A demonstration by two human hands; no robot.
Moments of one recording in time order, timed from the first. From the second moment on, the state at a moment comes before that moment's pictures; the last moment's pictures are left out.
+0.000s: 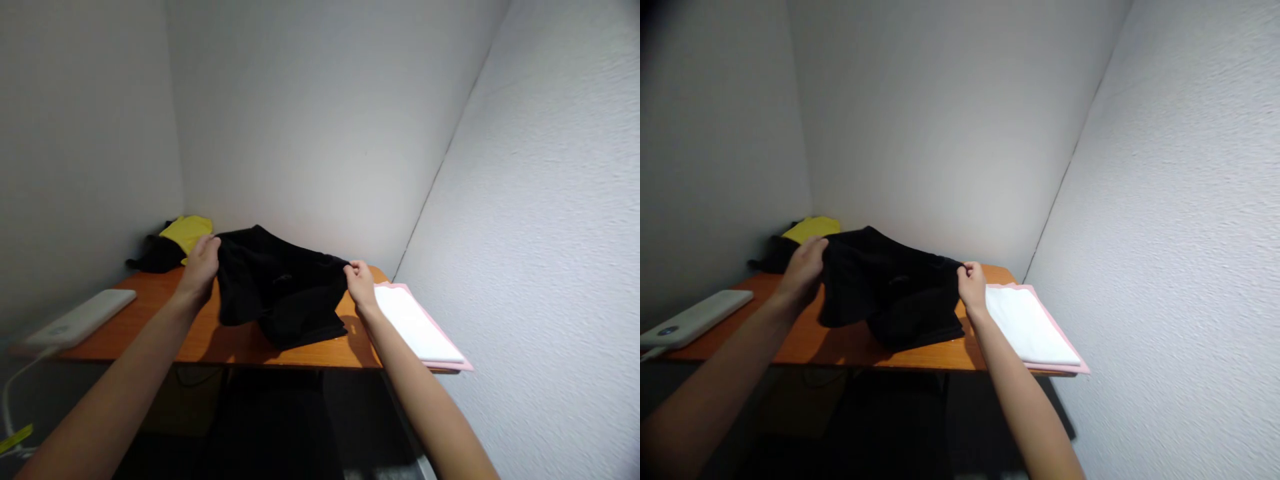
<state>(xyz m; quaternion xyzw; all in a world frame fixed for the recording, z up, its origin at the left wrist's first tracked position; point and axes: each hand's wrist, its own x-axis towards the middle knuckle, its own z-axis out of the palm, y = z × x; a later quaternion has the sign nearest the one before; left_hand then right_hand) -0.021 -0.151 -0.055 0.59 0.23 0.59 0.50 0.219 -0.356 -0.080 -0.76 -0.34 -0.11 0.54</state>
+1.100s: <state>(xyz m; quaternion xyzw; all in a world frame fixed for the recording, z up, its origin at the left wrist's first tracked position) 0.059 -0.045 -0.116 0.94 0.28 0.22 -0.04 0.287 -0.264 -0.108 -0.84 -0.51 -0.14 0.10</state>
